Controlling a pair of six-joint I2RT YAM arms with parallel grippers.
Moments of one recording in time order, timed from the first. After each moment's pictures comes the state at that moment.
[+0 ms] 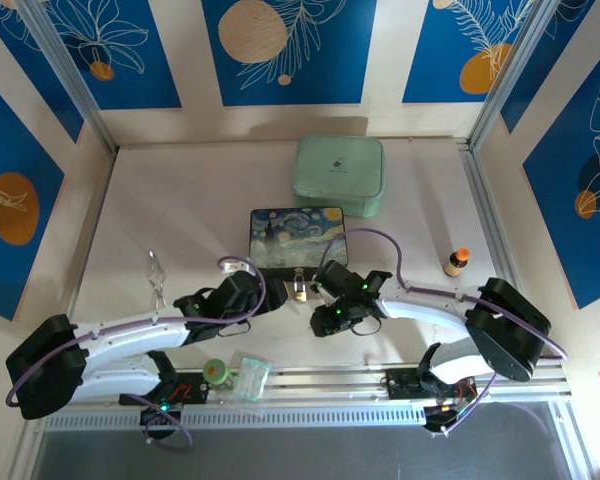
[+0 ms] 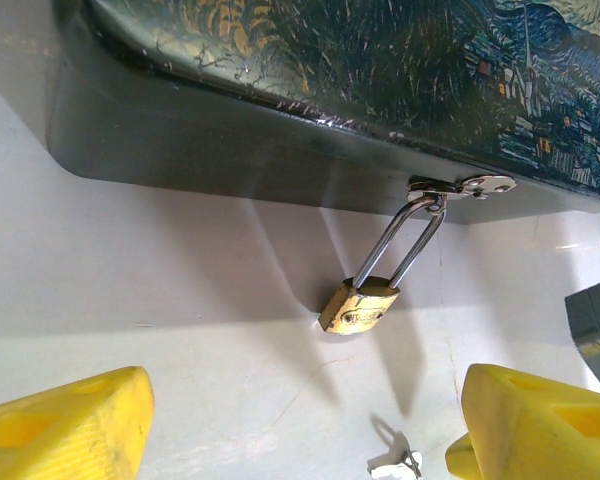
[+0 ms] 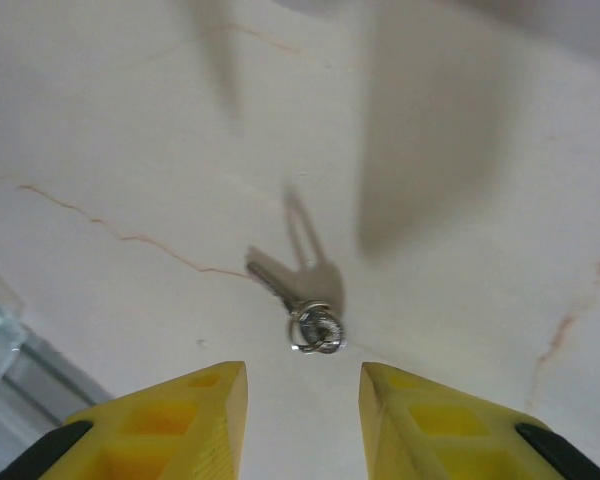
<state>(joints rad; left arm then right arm) -0.97 1.13 0.46 -0.07 -0.16 -1.10 0.93 1.40 0.69 -0.55 -0.23 0.53</state>
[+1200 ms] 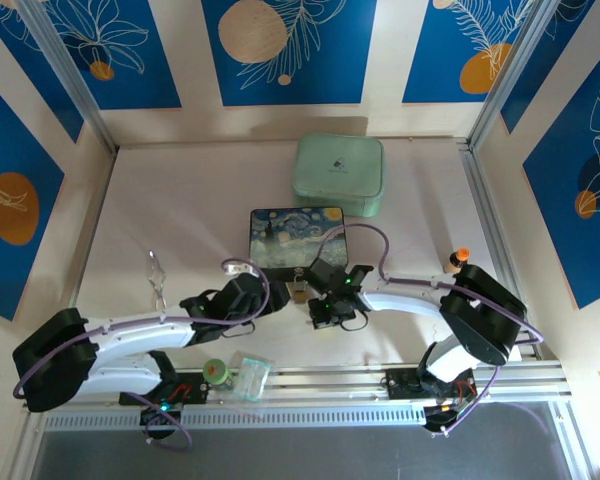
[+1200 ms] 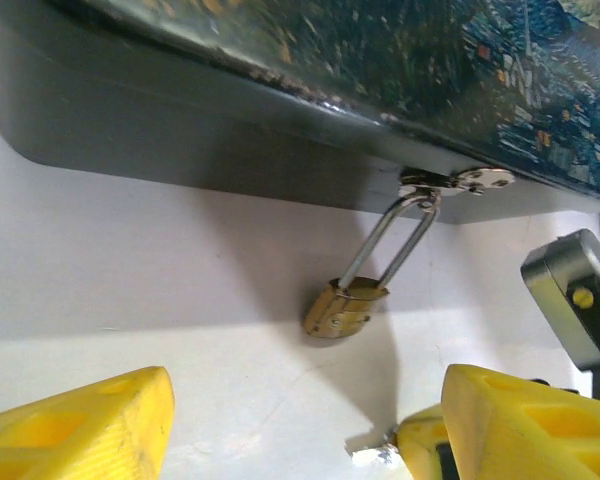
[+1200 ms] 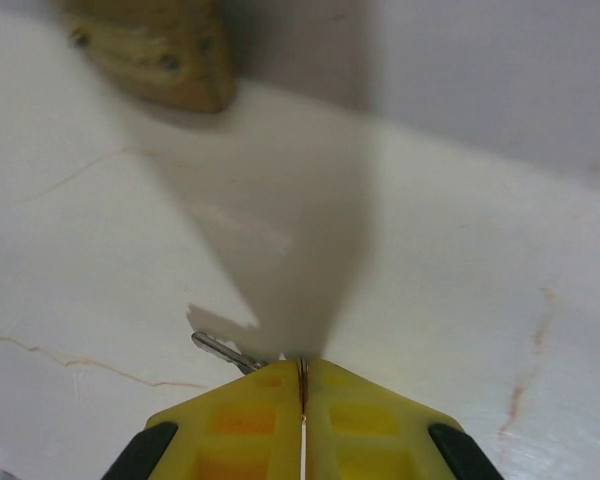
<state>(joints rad) -0.99 1.19 0.45 0.03 -0.17 -1.14 0.93 1.51 0.77 -0.55 -0.12 0.70</state>
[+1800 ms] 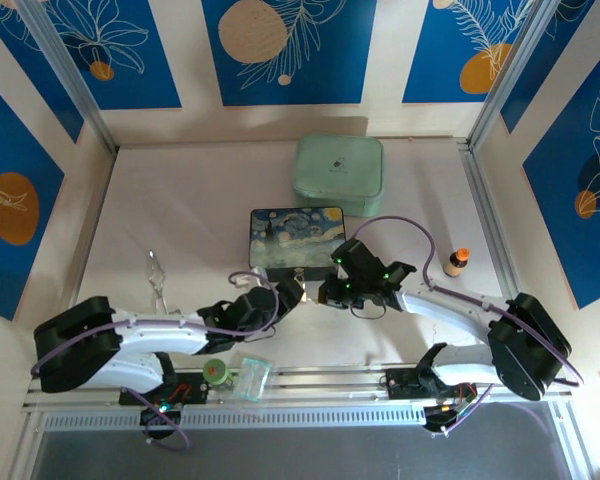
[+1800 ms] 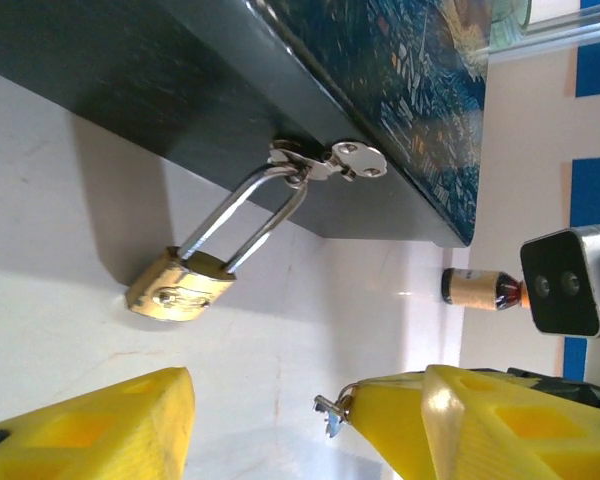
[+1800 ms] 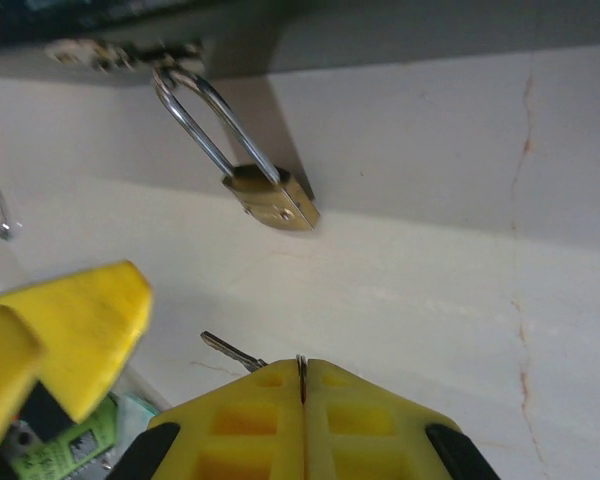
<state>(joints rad) -1.14 1.33 0.43 0.37 -0.30 -1.52 0.77 1.26 0.67 -0.41 -0.27 0.89</state>
